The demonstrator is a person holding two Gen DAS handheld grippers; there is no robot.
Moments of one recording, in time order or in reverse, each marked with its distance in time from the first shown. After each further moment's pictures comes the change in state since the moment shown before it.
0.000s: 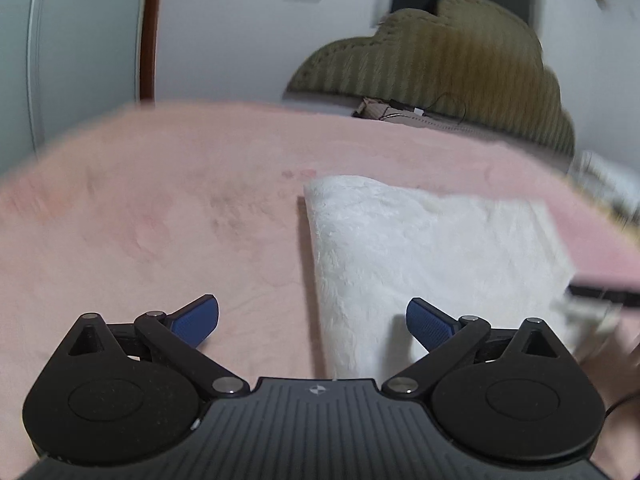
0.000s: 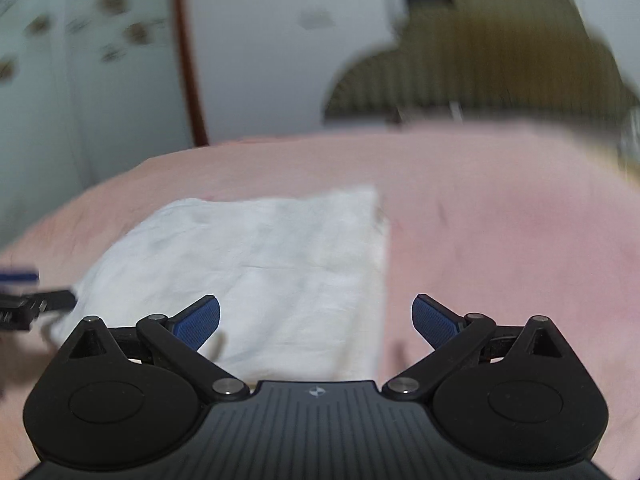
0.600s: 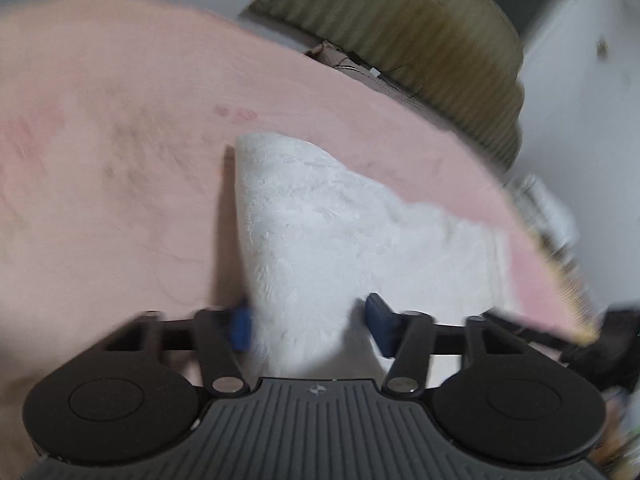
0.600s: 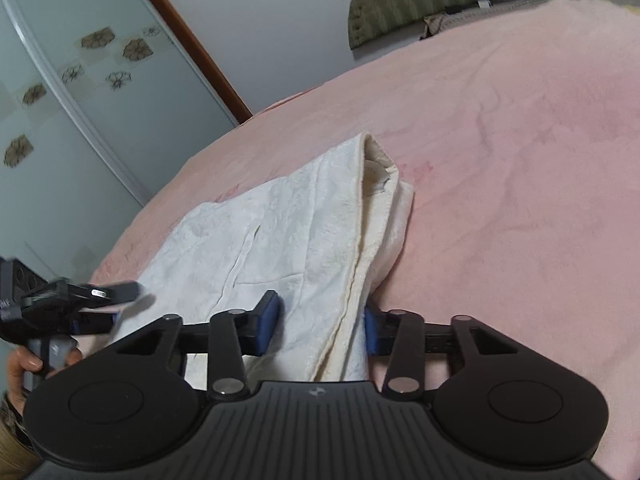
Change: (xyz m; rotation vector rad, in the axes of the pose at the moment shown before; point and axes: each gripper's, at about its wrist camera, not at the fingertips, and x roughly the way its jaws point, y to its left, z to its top) left arm 0.076 0.002 0.026 -0.097 0.170 -0.224; right arm 0.041 -0.035 0.023 0.110 0.098 0.242
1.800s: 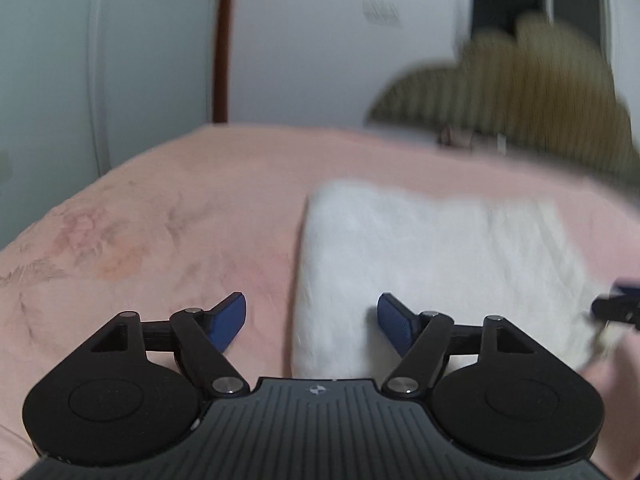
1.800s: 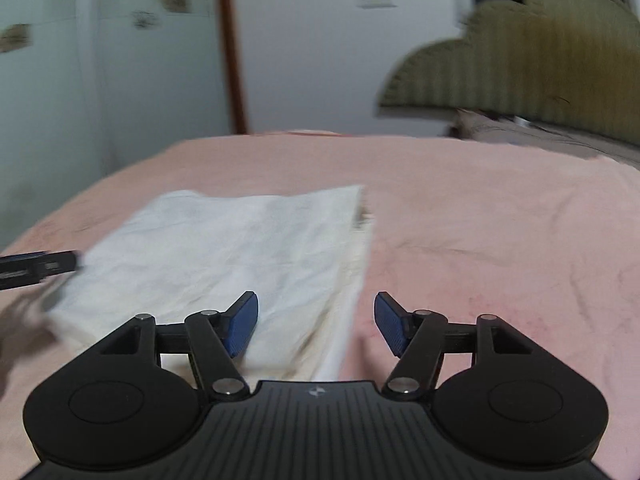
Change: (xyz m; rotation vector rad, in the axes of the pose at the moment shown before) left arm -0.047 0.047 0.012 0.140 -0.256 0.517; right arm 0.083 0.138 0.015 -0.410 -0.059 -0.168
